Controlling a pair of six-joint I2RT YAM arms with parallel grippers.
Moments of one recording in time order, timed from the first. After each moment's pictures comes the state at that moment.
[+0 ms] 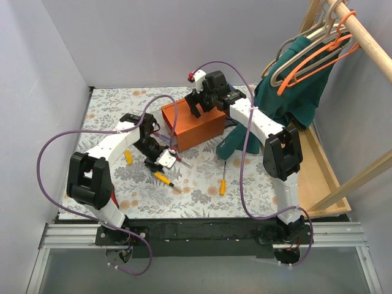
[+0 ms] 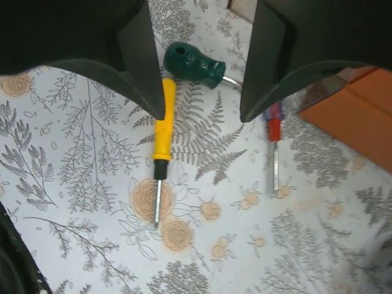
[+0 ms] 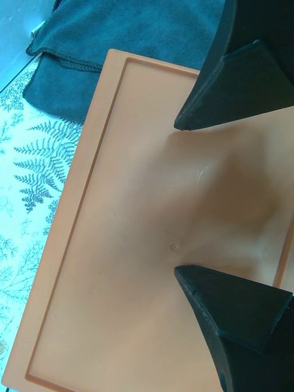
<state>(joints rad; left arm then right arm) -0.32 1.63 1.28 -1.28 0.72 1.89 0.58 2.11 1.92 -0.45 -0.14 -0.19</state>
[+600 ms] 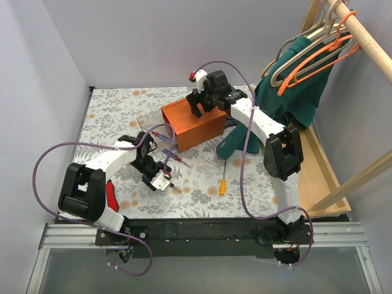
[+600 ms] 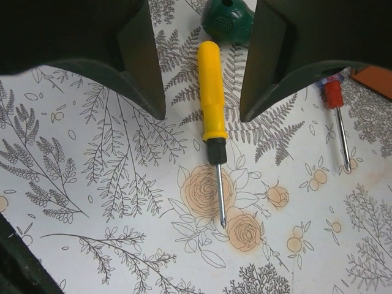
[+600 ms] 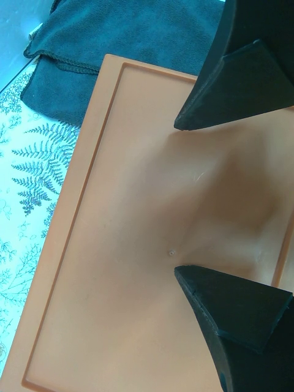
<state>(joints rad) -0.33 1.50 0.91 -1.05 0.69 2.03 0.57 2.11 1.91 -0.45 -0.14 -0.19</state>
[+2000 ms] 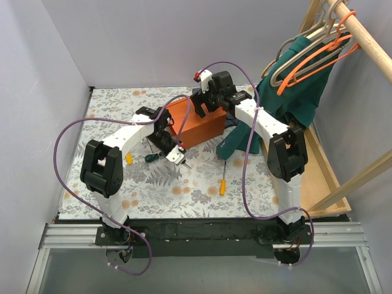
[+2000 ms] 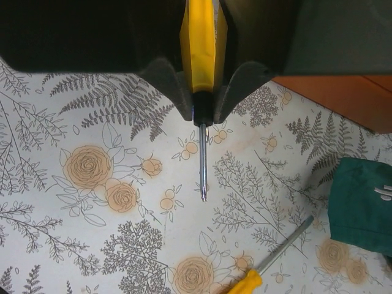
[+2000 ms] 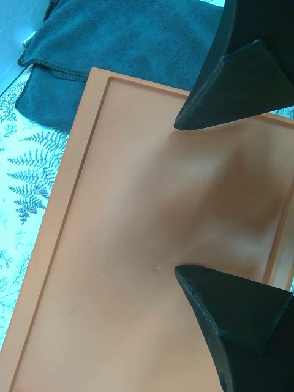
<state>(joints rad) -0.43 1.80 1.43 -1.27 0.81 2.07 0.54 2.07 1.84 -0.40 -0.17 -0.20</state>
